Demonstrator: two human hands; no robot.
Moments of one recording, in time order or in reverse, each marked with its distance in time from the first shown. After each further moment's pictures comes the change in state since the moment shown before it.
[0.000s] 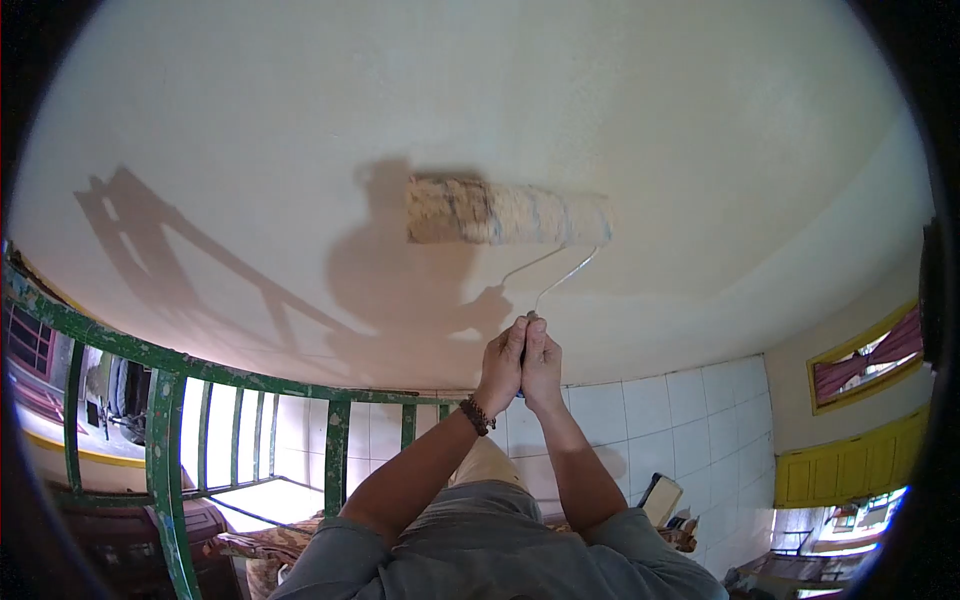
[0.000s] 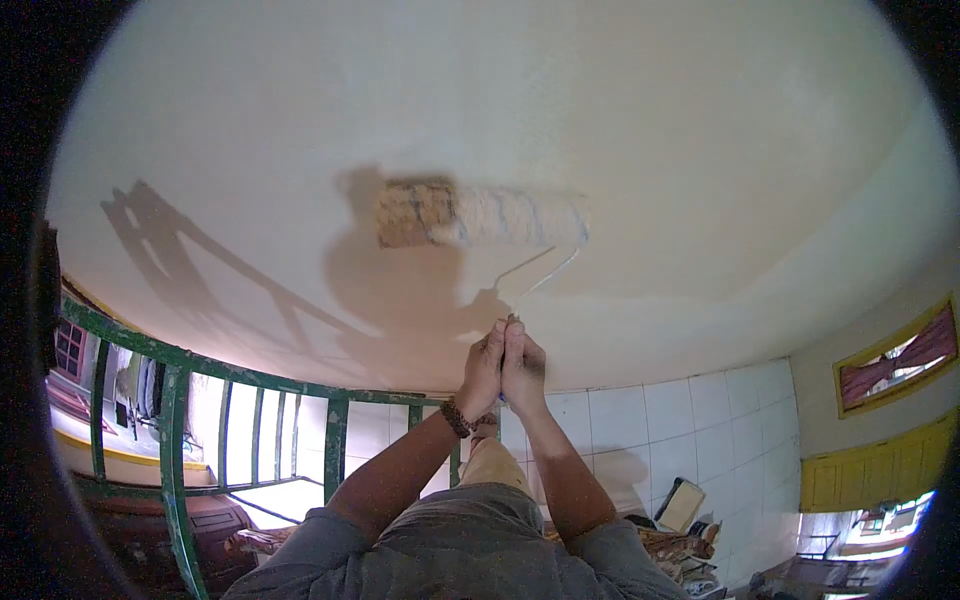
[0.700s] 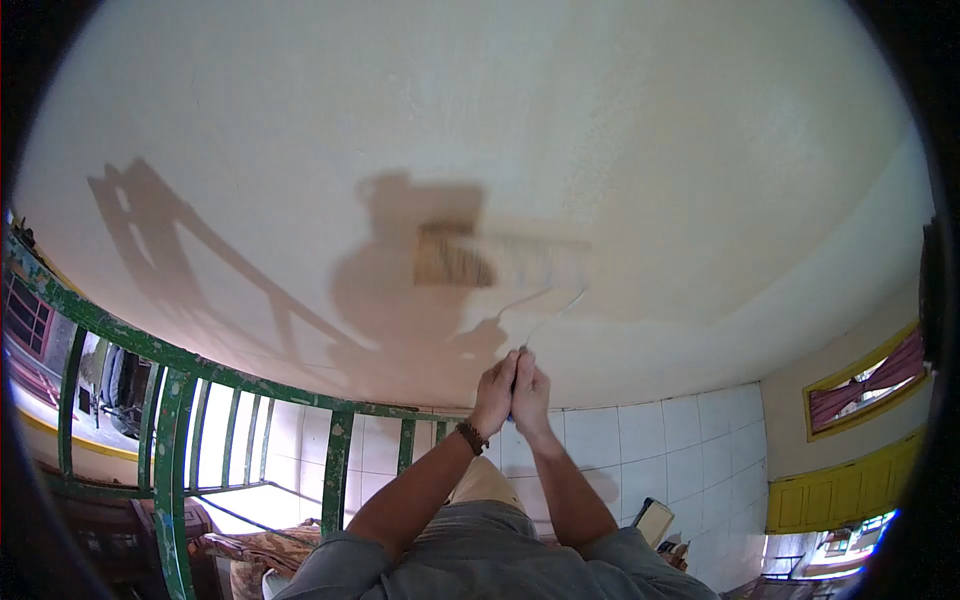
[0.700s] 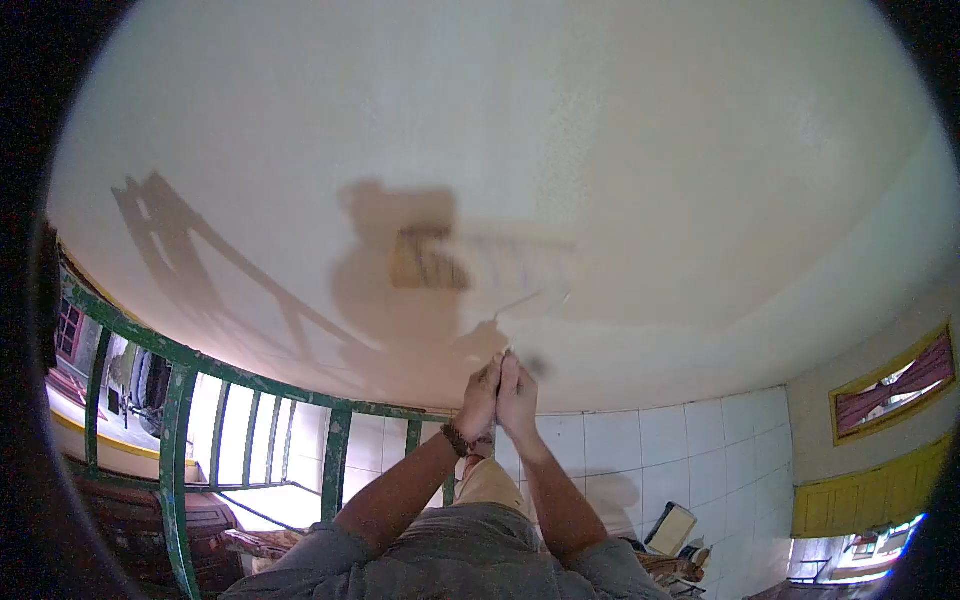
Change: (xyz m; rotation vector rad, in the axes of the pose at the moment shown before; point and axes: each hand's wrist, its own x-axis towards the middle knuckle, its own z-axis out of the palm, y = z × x) left_hand -0.005 -0.025 -0.023 0.066 -0.012 -0.040; right_hand -0.004 0.041 0.009 -0.020 0.002 -0.028
